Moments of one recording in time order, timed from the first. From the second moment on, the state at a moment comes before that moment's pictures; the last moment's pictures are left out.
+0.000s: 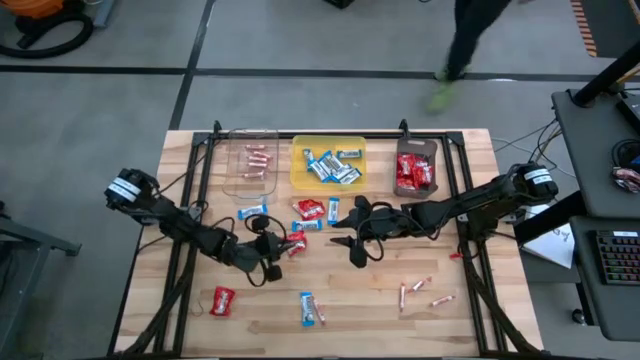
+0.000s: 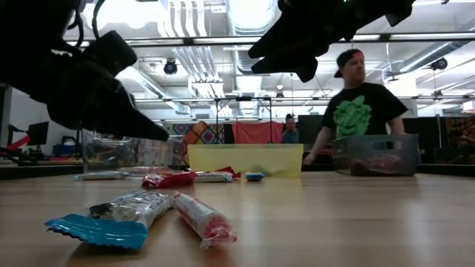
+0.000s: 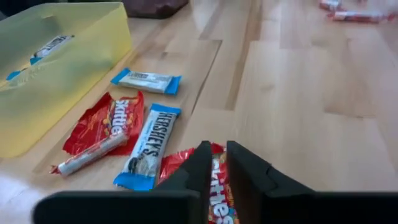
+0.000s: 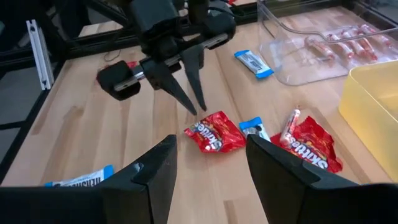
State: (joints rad) left arm -0.47 1.54 0.40 0.57 -0.70 -0.32; right arm 0.18 1.51 0.86 0.20 0.19 0.27
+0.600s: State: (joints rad) left arm -0.43 1.75 0.38 0.70 -0.70 -0.38; right arm 0.18 1.51 0.86 0.20 0.19 0.28
